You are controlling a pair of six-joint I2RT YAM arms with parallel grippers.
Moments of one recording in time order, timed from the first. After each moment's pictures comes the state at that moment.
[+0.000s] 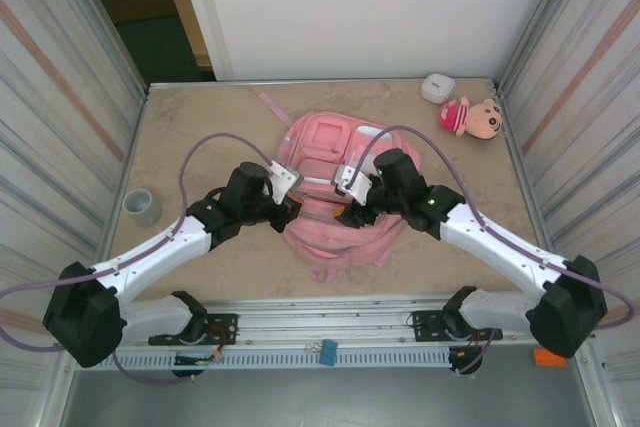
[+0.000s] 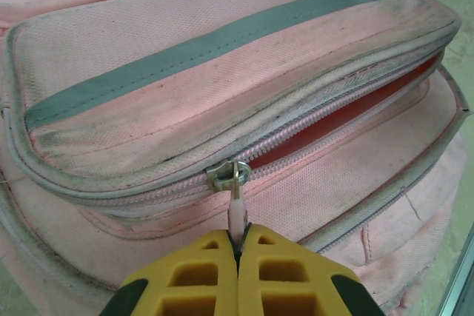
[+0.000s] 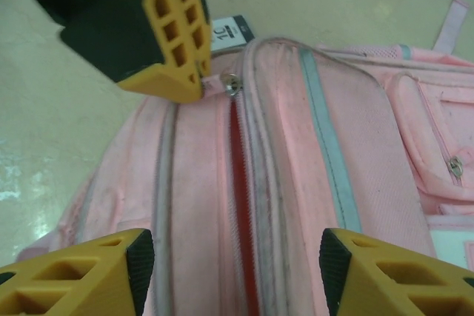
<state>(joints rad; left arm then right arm) -0.67 1.17 0.75 -0.26 0.25 -0.05 0.71 1.21 0.90 -0.37 -0.27 -0.43</state>
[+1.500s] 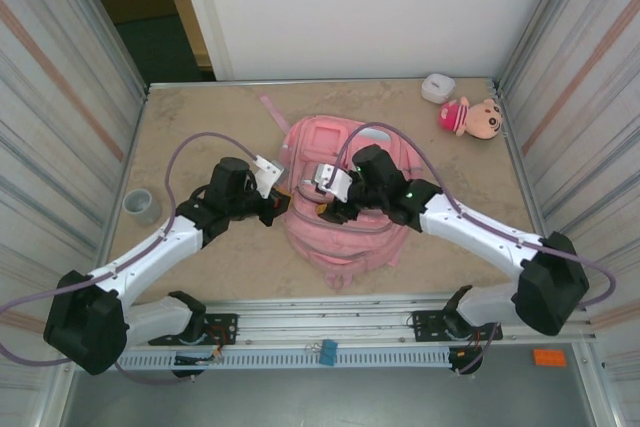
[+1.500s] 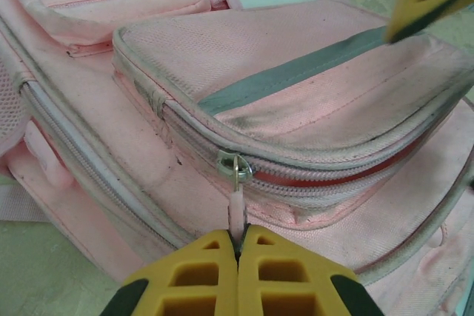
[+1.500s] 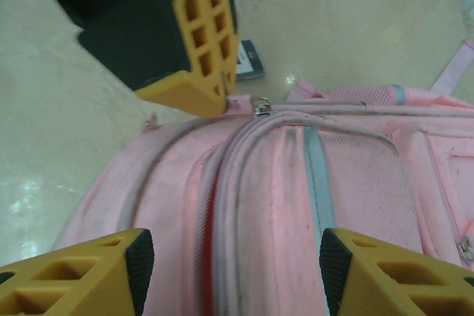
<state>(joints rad) -0.52 1.14 0.70 -0.21 0.39 0.00 0.78 1.34 0.97 -0.28 -0.25 -0.46</state>
